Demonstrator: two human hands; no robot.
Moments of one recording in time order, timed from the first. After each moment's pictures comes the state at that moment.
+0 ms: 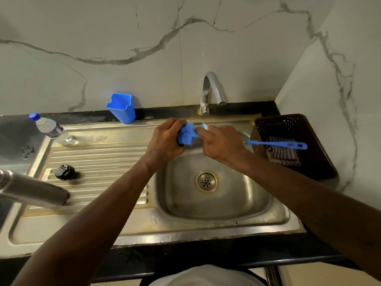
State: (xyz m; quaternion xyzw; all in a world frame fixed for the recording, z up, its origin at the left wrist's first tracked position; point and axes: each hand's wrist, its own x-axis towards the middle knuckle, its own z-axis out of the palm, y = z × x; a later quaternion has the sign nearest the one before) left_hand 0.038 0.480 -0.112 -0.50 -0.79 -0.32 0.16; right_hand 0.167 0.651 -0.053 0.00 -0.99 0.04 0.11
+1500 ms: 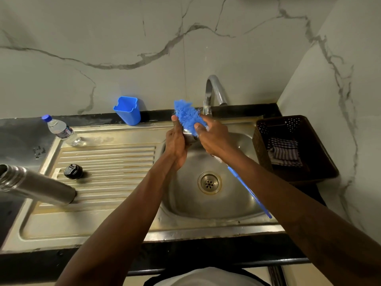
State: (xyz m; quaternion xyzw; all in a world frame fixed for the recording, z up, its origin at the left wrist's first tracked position) left_hand 0.090 0.518 -0.068 0.00 -0.60 -0.76 -0.26; right_hand 0.165 0.615 -0.016 -0.25 -0.85 0.45 0.08
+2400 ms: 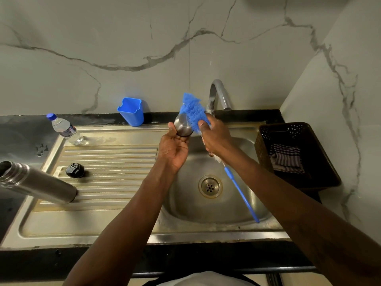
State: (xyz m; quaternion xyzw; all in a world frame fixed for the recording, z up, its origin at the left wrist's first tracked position) left_hand 0.082 0.504 -0.064 0.12 -0.29 -0.90 -0.28; right_hand 0.147 0.620 -0.019 -0.26 -0.84 0.48 0.09
